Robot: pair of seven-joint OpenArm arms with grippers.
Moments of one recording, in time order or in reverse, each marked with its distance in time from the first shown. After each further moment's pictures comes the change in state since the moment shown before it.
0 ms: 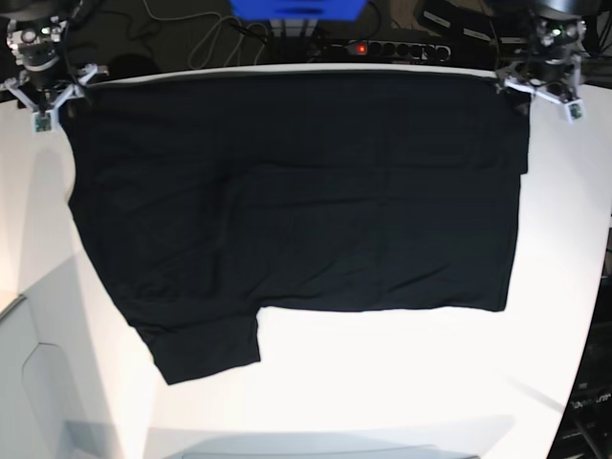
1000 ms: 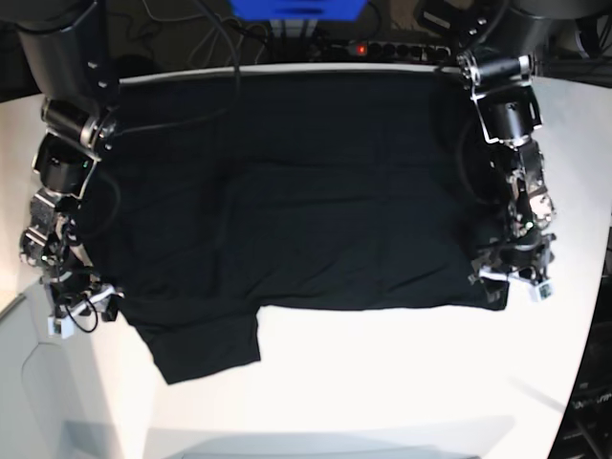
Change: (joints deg) left arm -58.1 -3.0 19.1 -48.3 10.6 0.3 -14.8; right arm 65.4 12.5 -14.6 -72.4 -1.0 -1.6 16.9
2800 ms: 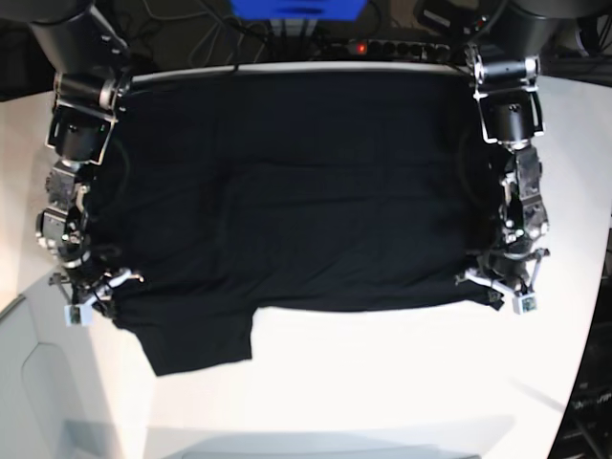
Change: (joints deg) left arm 2.4 -1.9 7.8 6.8 0.4 0.4 3.0; right arm -11.2 -2.7 -8.0 17.5 0.2 -1.4 7.1
